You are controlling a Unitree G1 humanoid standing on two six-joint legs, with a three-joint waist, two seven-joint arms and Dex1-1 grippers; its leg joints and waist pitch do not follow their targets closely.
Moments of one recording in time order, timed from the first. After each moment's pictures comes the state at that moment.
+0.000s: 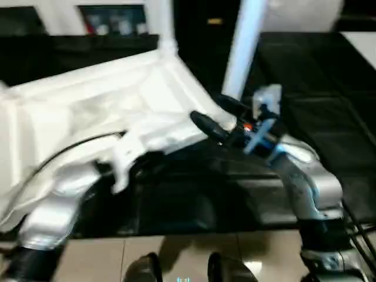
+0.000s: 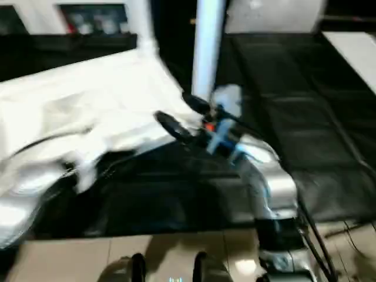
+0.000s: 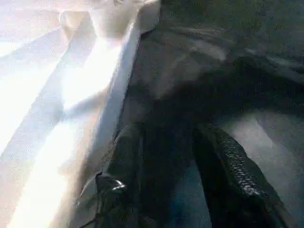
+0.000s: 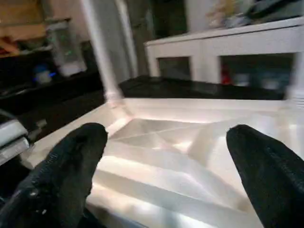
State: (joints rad) left arm -0.12 0.56 -0.03 -0.29 -0.16 0.47 -0.95; right arm -0.49 -0.14 0.07 0.00 0.36 0.40 0.72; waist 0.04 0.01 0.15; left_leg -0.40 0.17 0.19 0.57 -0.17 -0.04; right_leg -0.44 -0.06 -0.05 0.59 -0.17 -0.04
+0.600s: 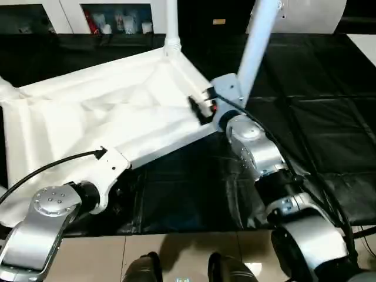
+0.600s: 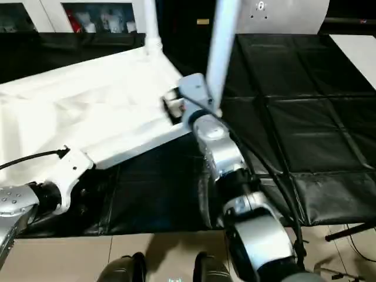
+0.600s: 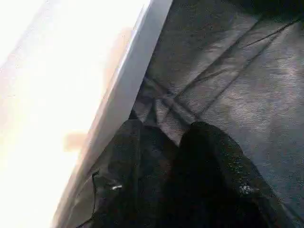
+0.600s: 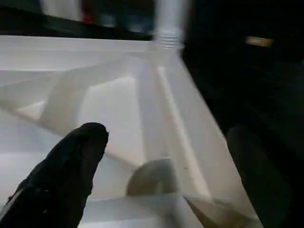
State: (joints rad) left arm -0.04 0.56 -0.05 -0.38 -0.04 0.74 -0.72; right arm -0.84 -0.03 0.07 0.74 0.03 0.11 0.08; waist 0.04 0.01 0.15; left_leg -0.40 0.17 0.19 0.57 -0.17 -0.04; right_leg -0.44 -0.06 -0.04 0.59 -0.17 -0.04
